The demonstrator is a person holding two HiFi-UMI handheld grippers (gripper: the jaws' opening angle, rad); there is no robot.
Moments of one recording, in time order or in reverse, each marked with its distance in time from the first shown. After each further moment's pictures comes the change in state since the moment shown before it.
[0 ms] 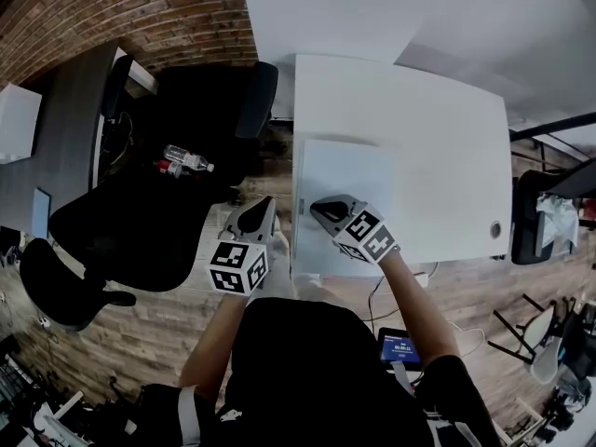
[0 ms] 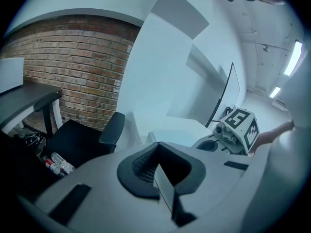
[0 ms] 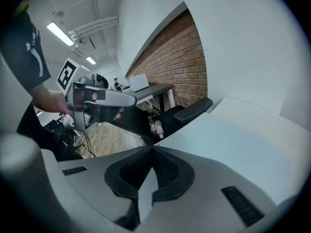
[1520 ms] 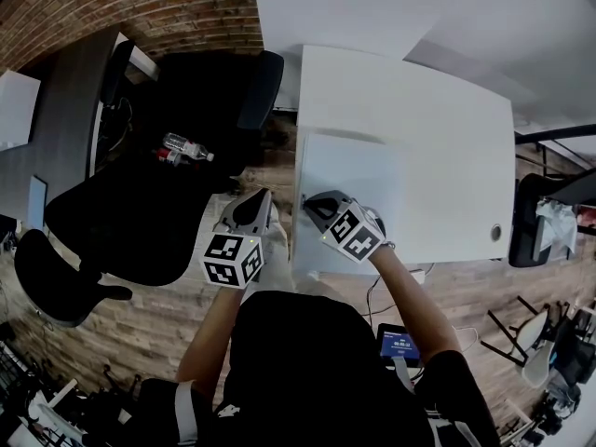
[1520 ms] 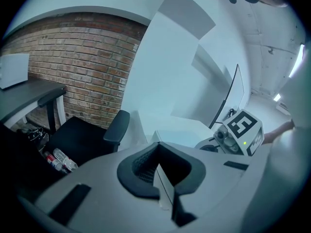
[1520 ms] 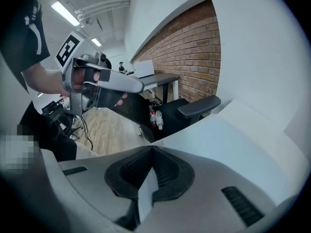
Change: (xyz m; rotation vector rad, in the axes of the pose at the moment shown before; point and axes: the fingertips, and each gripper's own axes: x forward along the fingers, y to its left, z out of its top) left arm 0.002 0.020 -0.004 -0.041 0.007 0.028; right arm 0.028 0.007 -0.005 -0.135 0.139 -0.014
